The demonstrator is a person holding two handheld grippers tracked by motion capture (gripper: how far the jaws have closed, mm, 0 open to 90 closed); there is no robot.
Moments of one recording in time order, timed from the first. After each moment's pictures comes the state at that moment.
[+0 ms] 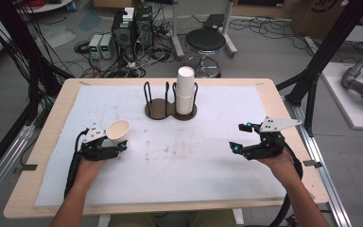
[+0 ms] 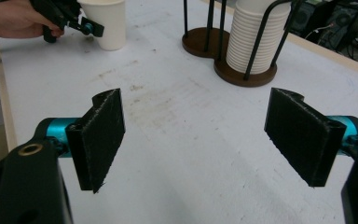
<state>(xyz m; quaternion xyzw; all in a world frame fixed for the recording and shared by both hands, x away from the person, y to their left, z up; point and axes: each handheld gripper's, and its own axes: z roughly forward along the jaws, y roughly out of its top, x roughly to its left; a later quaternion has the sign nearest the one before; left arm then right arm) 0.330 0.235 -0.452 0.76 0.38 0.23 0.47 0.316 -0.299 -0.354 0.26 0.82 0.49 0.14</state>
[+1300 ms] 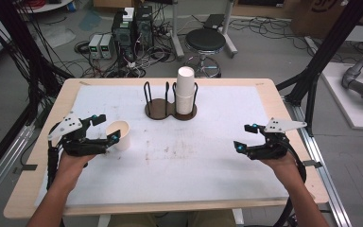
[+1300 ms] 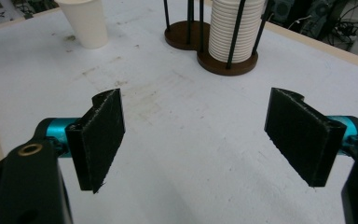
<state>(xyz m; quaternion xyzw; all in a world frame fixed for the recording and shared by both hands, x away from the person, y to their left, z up) 0.298 0.236 -0.359 0.70 0.31 0.22 0.60 0.311 -0.310 -0.357 0.29 0.81 0.48 0.15</state>
